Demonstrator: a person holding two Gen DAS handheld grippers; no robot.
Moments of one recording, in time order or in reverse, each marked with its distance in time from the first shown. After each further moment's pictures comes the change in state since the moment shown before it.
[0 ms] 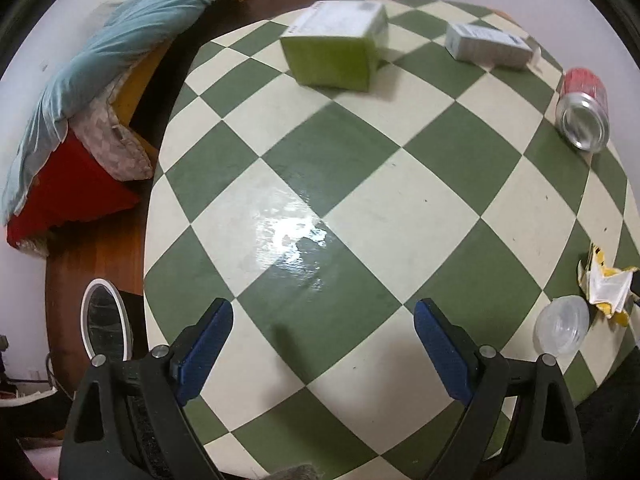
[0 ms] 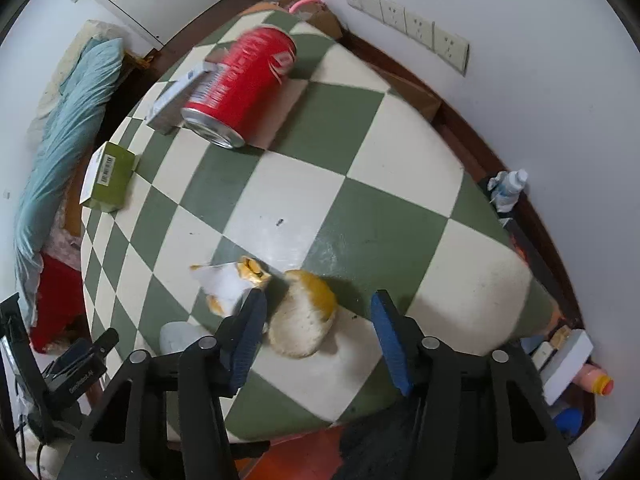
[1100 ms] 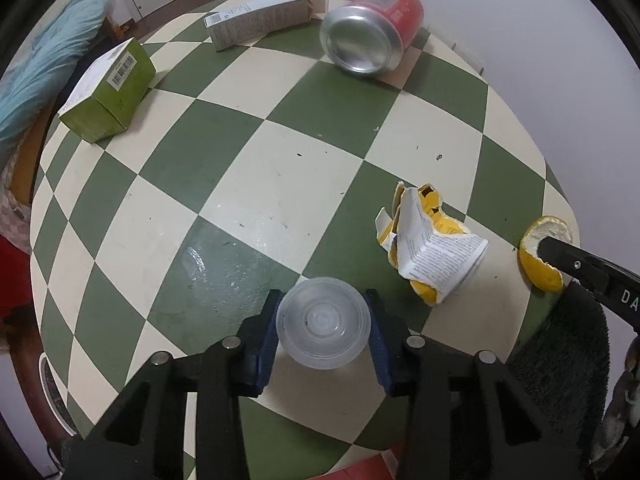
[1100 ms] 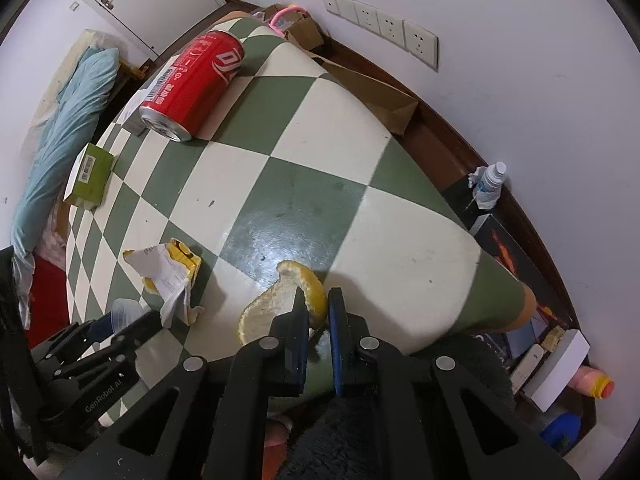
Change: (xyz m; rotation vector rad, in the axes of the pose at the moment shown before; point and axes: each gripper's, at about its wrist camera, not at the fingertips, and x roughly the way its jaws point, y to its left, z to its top) left arm -0.031 -0.156 -0.017 0.293 0.001 -0.281; right arm -0.004 -0.046 -0.028 0.006 -0.053 -0.031
